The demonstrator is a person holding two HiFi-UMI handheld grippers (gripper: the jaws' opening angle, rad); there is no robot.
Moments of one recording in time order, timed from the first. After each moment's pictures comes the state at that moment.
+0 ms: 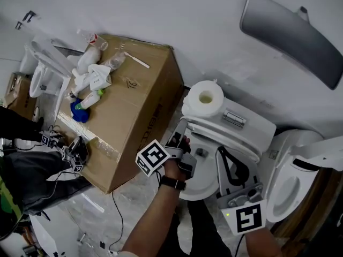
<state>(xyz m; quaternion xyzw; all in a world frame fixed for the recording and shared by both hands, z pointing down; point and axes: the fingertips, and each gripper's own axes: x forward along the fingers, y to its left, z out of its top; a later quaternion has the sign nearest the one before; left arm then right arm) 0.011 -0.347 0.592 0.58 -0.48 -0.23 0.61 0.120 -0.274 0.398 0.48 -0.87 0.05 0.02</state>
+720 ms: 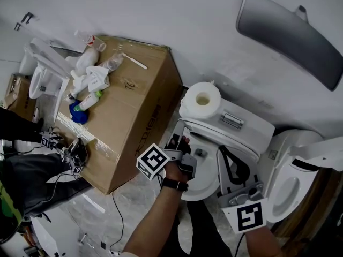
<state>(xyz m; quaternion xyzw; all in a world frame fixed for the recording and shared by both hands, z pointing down) 0.010 -0.349 0.591 0.57 -0.50 -0.26 0.59 0.129 -0.283 0.403 0.48 -0.87 0.06 0.02</state>
